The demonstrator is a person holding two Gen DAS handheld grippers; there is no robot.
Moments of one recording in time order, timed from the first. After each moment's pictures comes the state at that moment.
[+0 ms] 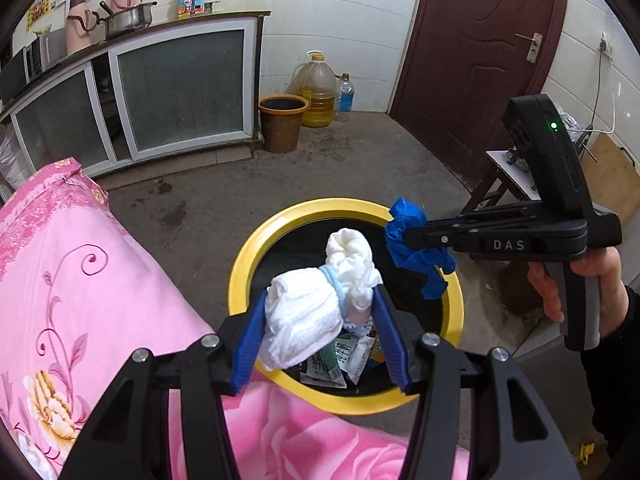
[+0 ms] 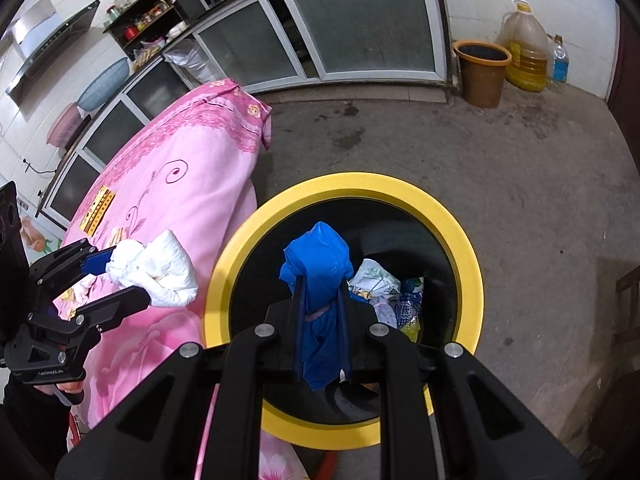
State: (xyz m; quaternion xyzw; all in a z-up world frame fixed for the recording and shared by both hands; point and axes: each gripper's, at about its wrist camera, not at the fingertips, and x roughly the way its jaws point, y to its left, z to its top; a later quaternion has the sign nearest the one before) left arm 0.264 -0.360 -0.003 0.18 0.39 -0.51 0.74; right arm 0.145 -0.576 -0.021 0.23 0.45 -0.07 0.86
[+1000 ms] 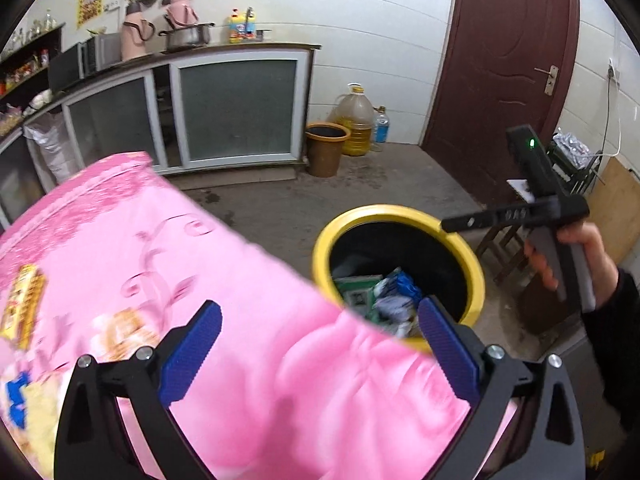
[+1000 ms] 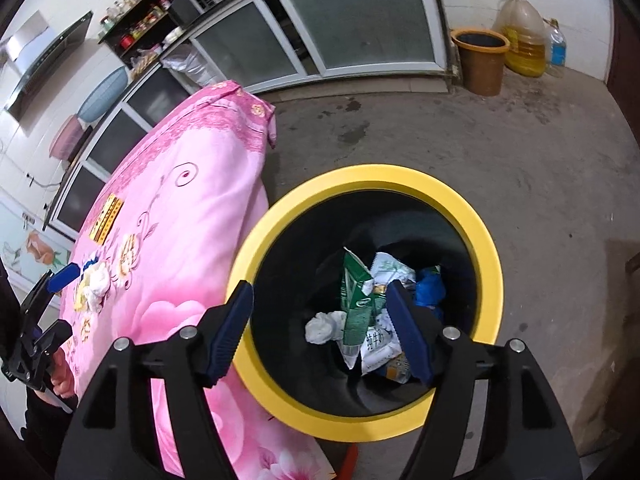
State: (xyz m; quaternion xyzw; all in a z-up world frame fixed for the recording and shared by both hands) left arm 0.265 -0.223 0.030 0.14 0.35 -0.46 0.80; right arm 0.147 -0.559 -0.011 0.26 0.45 -0.07 0.85
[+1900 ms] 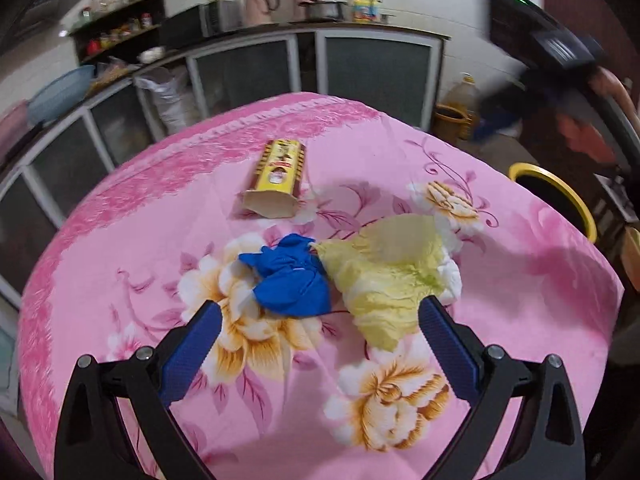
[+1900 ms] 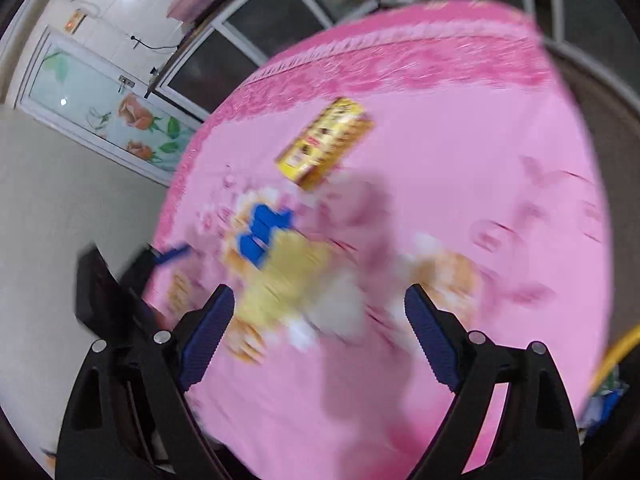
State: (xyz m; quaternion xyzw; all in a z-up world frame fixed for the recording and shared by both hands) left arm 0.378 0.072 0.011 0.16 0.38 -0.33 0.85; right arm 0.428 -0.217 0.047 0.19 0.57 0.22 0.77
